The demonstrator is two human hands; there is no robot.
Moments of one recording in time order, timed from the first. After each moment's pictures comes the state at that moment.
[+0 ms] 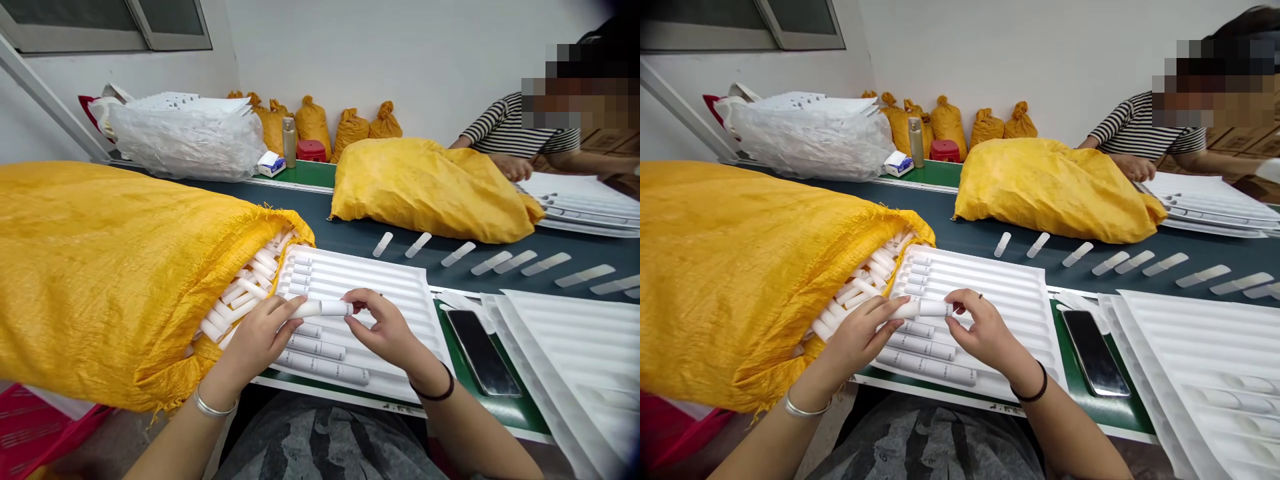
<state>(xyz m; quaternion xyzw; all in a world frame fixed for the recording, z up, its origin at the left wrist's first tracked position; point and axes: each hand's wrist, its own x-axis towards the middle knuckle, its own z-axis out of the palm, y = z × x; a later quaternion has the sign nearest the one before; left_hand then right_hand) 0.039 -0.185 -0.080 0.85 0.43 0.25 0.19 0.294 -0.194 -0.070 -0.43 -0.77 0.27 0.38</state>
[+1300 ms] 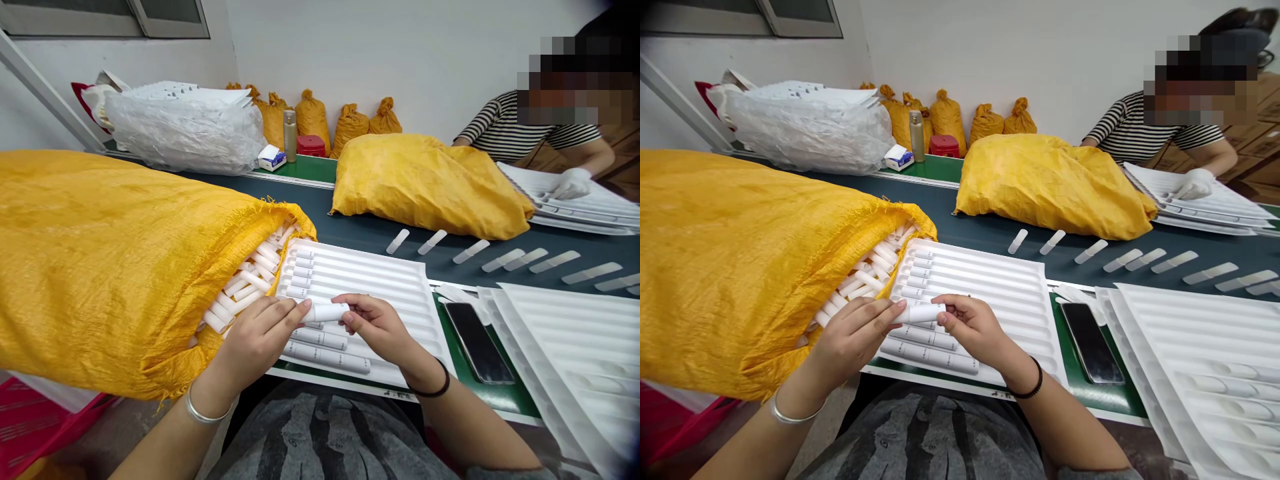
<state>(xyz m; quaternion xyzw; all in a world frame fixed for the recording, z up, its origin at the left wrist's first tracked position) 0.026 -0.202 -0.068 0.90 0.31 0.31 -0.01 0.272 -0.207 -0.072 -0.43 -0.63 0.52 0.39</state>
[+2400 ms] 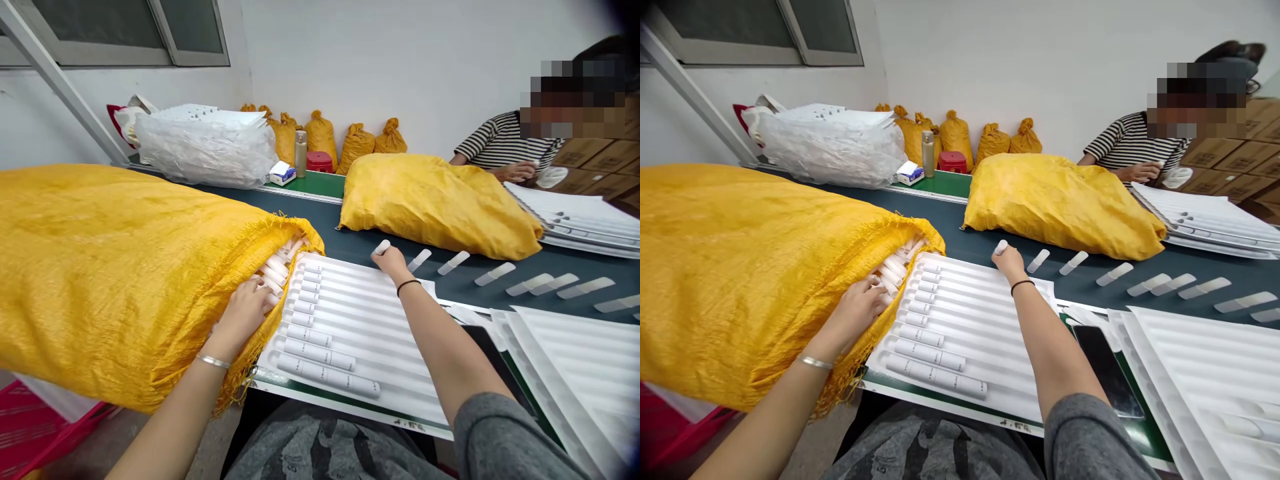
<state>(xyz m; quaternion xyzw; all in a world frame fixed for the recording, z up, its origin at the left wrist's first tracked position) -0.026 -0.127 -0.138 0.80 0.57 0.19 0.05 0.333 -0.029 -0.085 -0.79 -0.60 0.14 0.07</state>
